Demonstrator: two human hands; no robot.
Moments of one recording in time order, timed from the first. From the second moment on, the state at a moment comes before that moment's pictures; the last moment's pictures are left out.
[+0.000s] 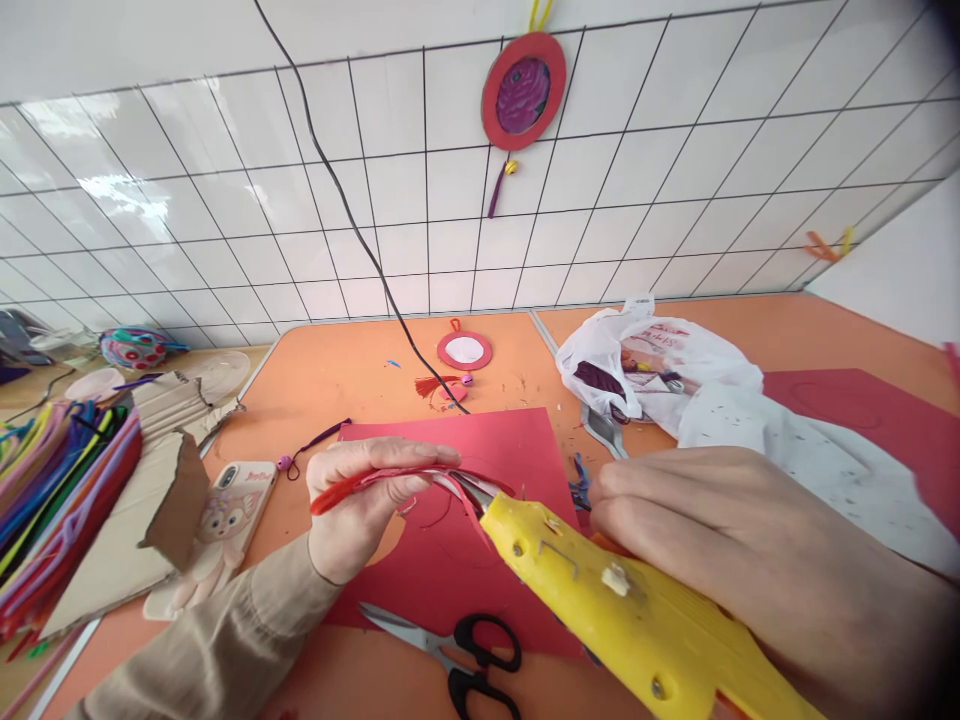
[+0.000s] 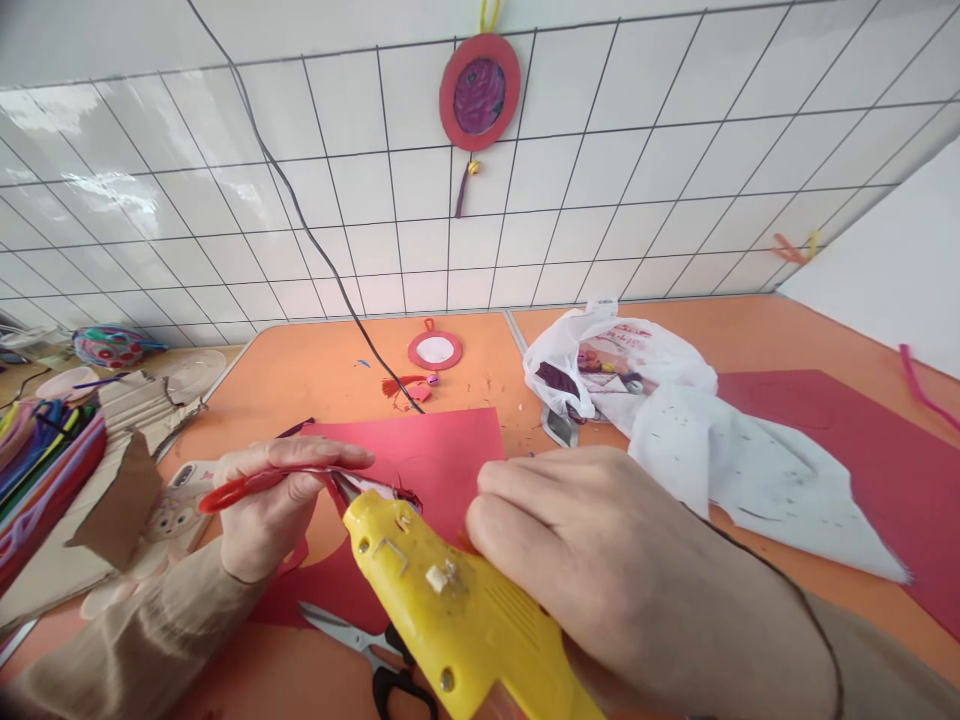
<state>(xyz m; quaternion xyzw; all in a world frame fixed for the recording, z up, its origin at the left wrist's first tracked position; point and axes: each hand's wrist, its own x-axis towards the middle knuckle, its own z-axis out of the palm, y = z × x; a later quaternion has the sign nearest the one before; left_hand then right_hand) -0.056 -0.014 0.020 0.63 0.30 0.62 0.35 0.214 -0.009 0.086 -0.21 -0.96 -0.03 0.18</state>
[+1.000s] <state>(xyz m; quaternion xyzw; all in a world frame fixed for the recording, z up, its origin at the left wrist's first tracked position) -0.057 -0.015 0.018 0.59 0.37 0.62 0.35 0.216 -0.010 0.084 -0.22 -0.95 -0.07 0.22</state>
